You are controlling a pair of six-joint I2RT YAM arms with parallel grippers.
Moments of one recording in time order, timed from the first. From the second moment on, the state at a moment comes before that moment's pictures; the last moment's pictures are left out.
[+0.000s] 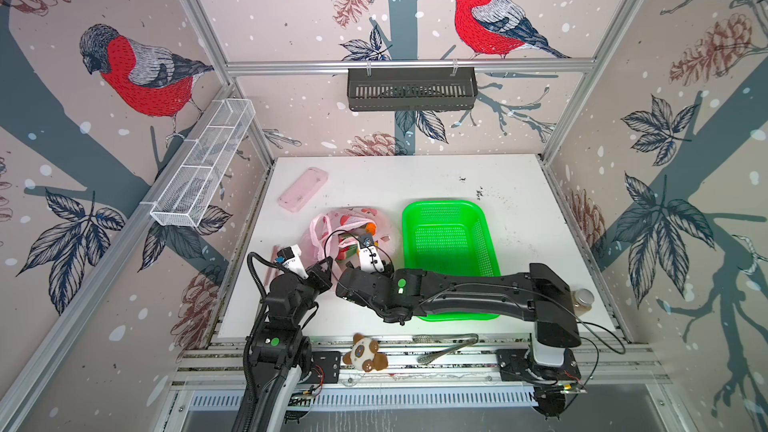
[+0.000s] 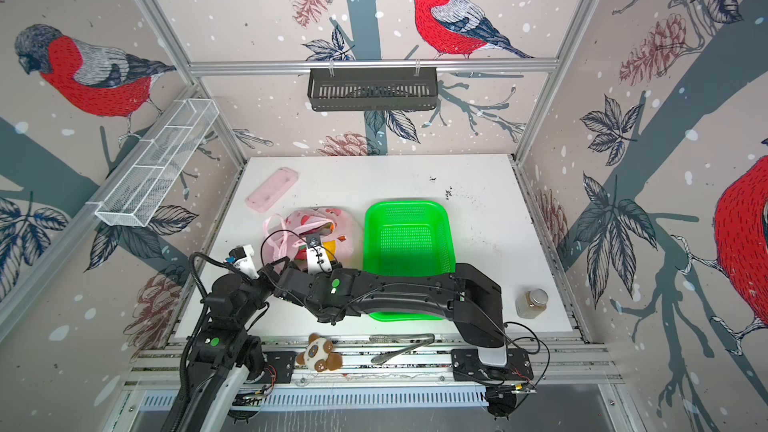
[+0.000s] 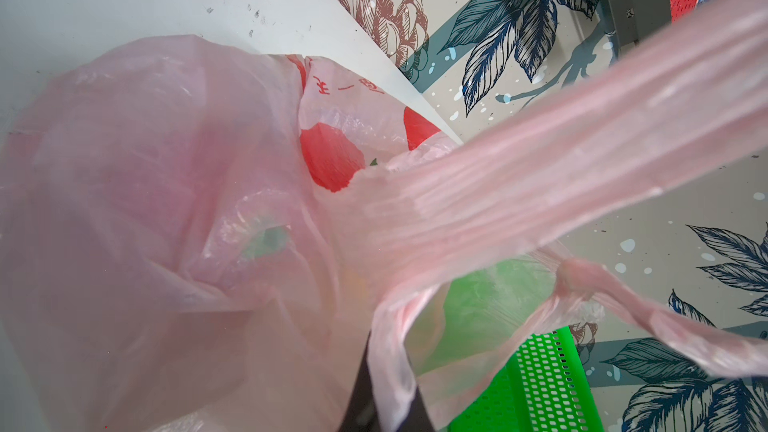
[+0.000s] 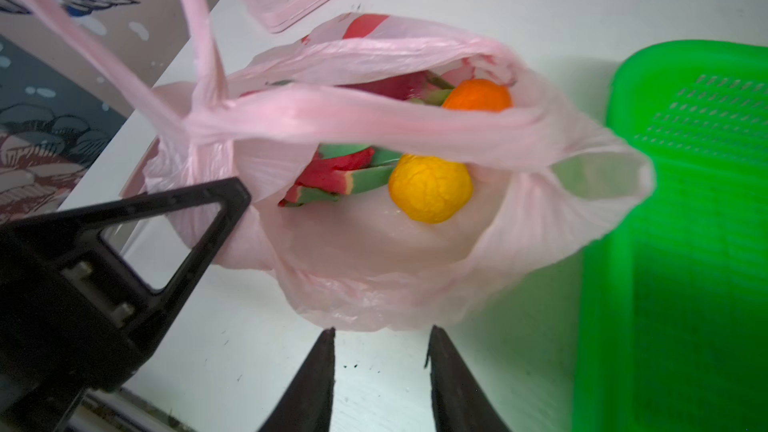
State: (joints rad) left arm -0.11 0.20 0.16 -0.26 0.26 -0.81; right arm 1.42 1.90 1.57 -0.58 0.61 0.82
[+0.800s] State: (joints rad) left arm -0.11 0.21 0.16 -0.26 0.27 -0.81; right arm 1.22 2.19 1.84 -0.54 0.51 0.71
